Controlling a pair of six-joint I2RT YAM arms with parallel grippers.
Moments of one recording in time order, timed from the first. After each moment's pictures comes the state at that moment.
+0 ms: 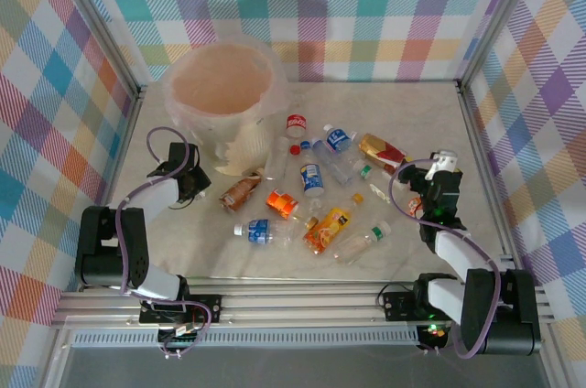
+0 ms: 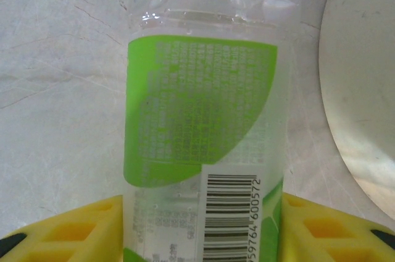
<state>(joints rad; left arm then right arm) -0.04 1.48 0.76 -0.33 -0.16 -0.66 -0.02 1.07 0.28 0.50 0.14 0.12</state>
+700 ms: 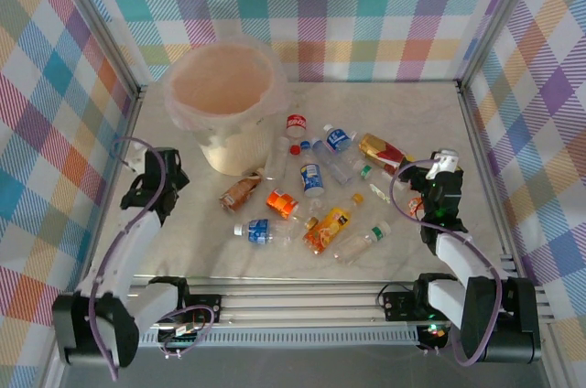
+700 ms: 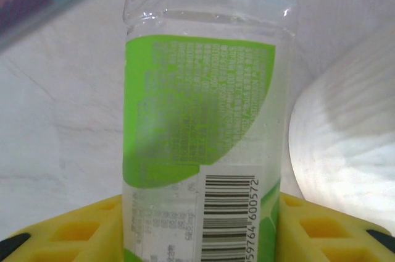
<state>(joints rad) -0.04 0.99 0.74 -0.53 -0.40 -0.68 -0.02 1.02 0.28 0.49 0.12 0.12</state>
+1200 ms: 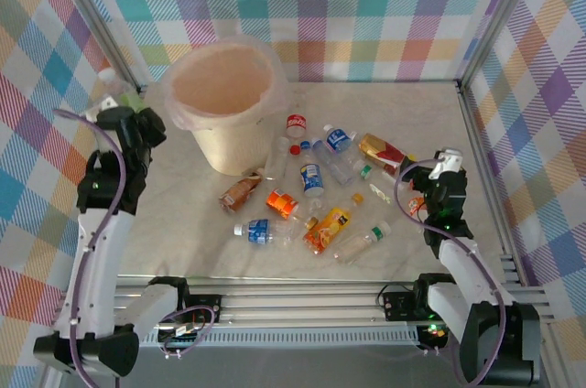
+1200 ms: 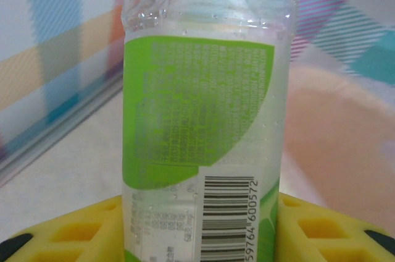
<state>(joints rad) -0.04 1.01 1.28 -0.65 -0.30 -0.53 -0.02 0.89 0.33 0.30 0.10 0.16</state>
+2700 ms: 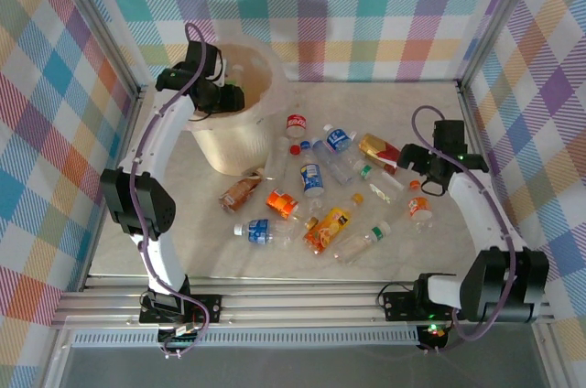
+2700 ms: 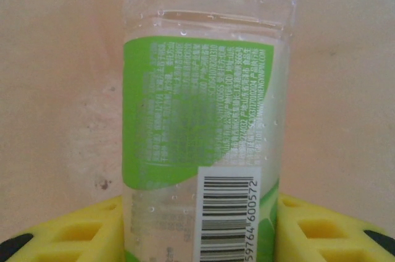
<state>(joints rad) -0.21 1.88 1.97 -1.02 0.09 -0.24 -0.02 1.26 0.98 -0.69 0.04 0.36</state>
